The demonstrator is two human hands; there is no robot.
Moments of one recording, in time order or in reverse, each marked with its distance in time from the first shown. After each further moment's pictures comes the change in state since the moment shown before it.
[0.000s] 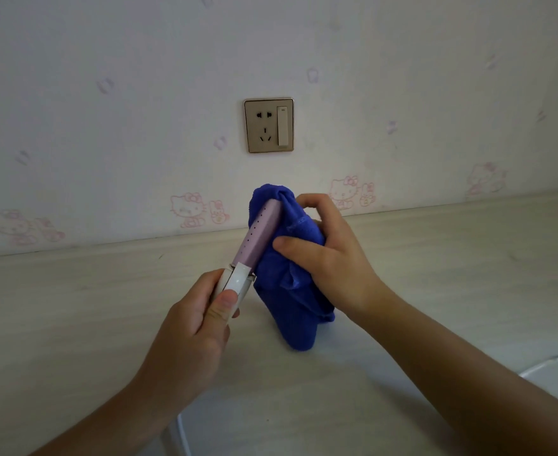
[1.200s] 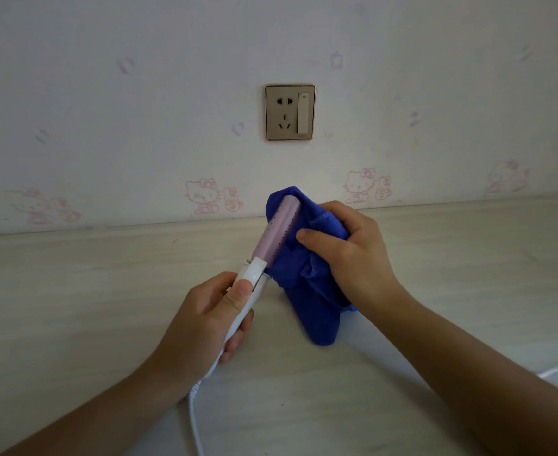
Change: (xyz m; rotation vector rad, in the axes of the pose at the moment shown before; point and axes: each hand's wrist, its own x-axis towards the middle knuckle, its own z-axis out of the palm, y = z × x) left_hand -0.003 -0.013 -0.003 -0.325 -0.109 -0.172; right_hand -0.004 0.016 0.003 -0.089 0.150 -0.051
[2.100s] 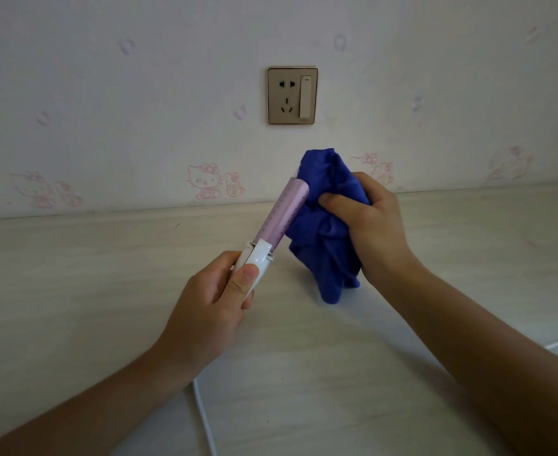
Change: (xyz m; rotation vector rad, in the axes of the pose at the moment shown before) left_hand -0.005 0.011 0.005 0.189 0.096 0.138; right_hand 0.018 -0.012 -0.012 0.074 0.128 0.067
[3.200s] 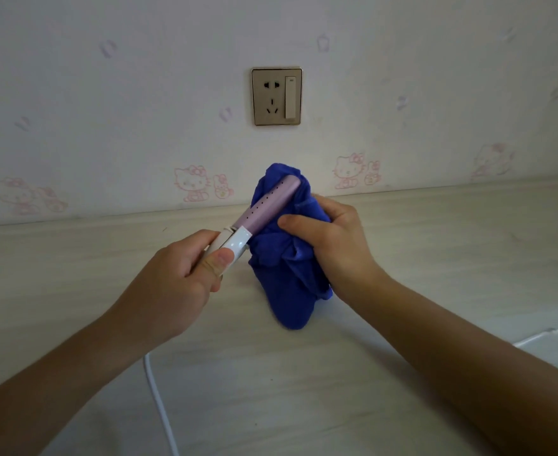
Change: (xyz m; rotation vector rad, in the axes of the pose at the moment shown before) left_hand 0.017 0.021 -0.034 0.321 -0.105 0.005; right_hand -0.023 0.008 0.019 0.106 -0.190 0.065
